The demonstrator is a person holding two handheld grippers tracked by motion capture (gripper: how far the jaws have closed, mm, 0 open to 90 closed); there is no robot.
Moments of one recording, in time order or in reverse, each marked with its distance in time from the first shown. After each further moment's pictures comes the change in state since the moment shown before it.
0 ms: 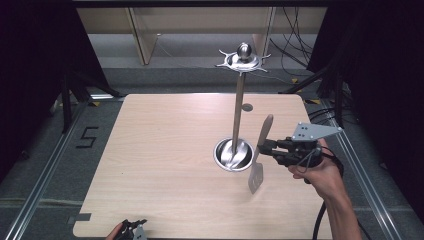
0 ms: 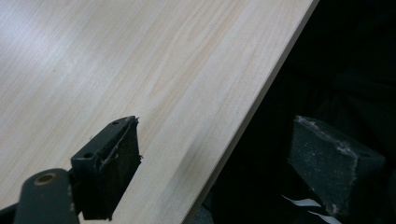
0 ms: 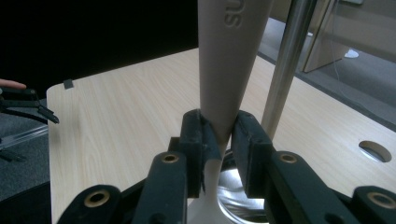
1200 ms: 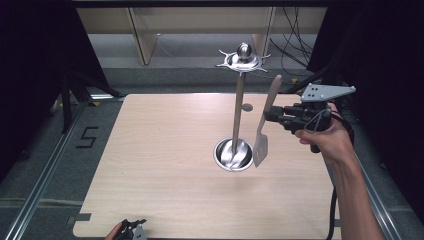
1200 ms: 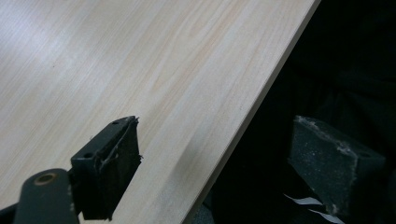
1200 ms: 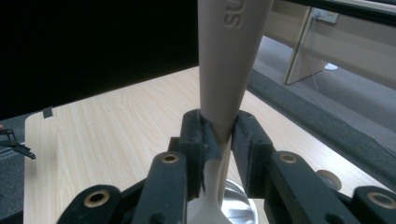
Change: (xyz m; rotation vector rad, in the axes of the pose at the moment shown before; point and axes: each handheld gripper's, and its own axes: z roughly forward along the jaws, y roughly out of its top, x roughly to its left) left arm 0.001 -0.001 0.000 0.012 0.002 -0.004; right arm -0.041 0.067 -0.011 -0.020 -0.034 -0.013
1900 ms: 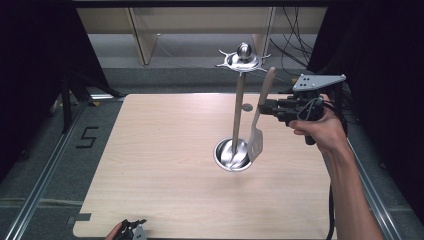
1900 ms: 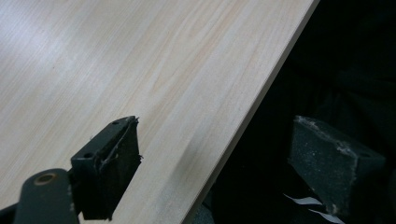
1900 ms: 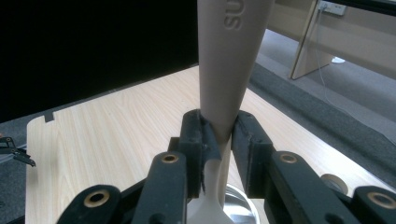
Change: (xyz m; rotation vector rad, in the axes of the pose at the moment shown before) left arm 0.000 0.000 -0.001 -0.005 -0.020 -0.002; right arm -0.011 0.016 0.015 0.029 0.019 0.016
